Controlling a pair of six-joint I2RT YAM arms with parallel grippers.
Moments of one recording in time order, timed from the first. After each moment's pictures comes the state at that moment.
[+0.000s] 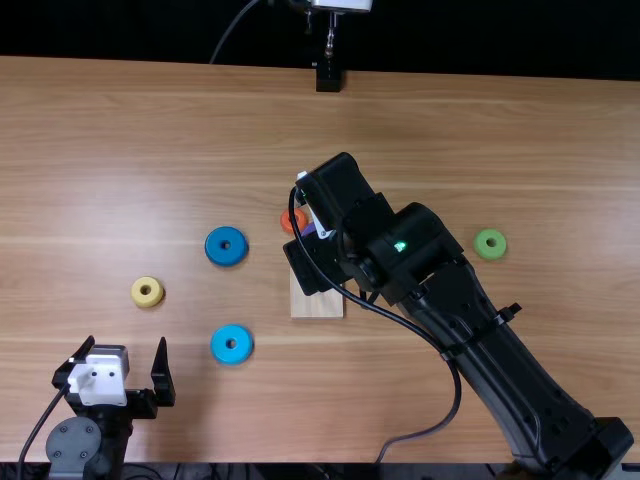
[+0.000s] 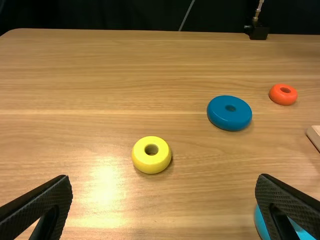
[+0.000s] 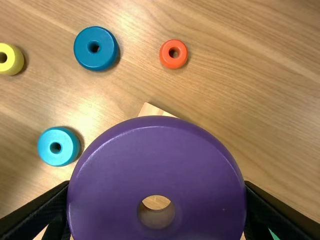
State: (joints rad) left arm -0.02 0.01 0.11 -0.41 0.00 -0.05; right arm 0.65 1.79 1.89 -1.21 0.06 0.12
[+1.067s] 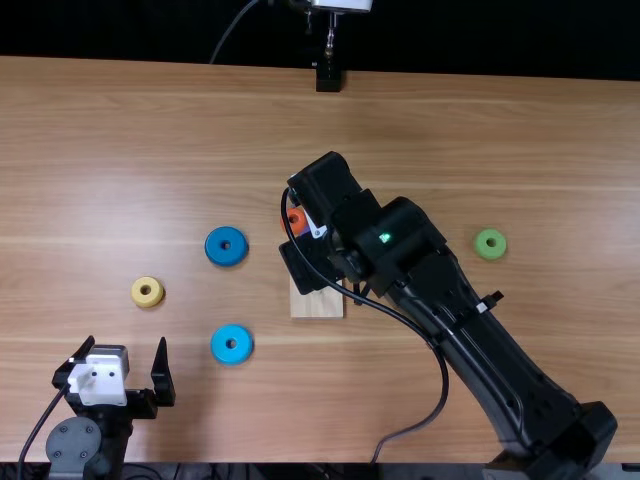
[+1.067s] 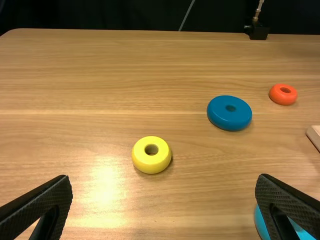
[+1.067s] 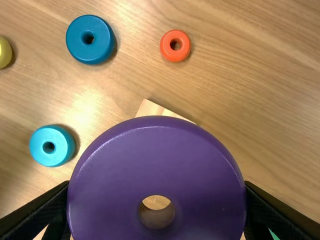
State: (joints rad) left arm -0.02 0.01 0.11 -0.41 0.00 -0.05; right arm 0.65 1.84 1.88 -1.21 0.06 0.12
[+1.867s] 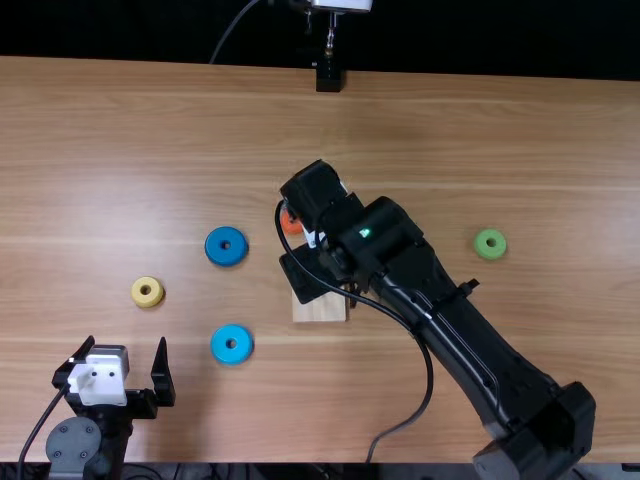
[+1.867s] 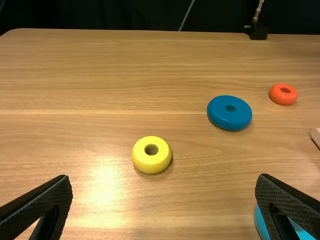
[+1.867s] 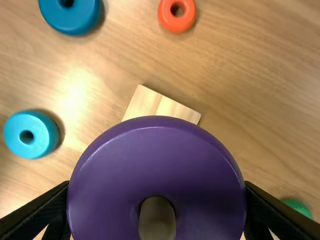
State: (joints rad) left arm -0.02 0.01 0.11 -0.41 0.00 -0.05; right arm 0.65 1.89 1.81 -1.20 0.05 0.12
